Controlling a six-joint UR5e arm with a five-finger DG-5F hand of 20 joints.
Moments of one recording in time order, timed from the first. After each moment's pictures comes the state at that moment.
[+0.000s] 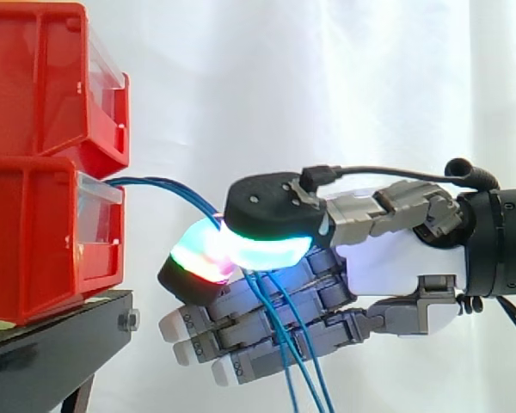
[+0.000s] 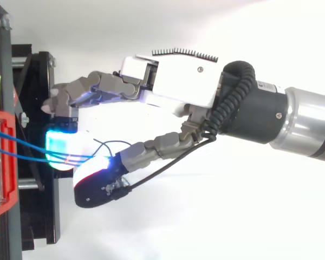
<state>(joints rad) 0.15 -2.36 -1.09 -2.85 -1.20 -0.10</state>
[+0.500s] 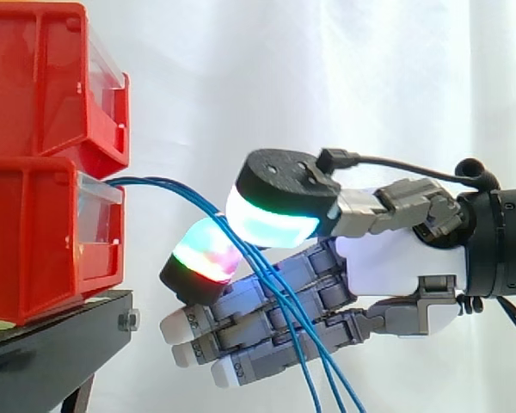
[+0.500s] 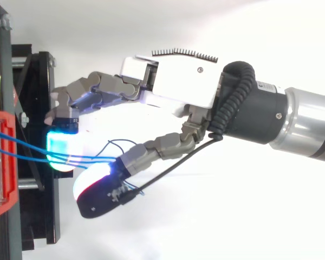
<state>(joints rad) 0.15 -2.36 -1.09 -2.85 -1.20 -0.10</state>
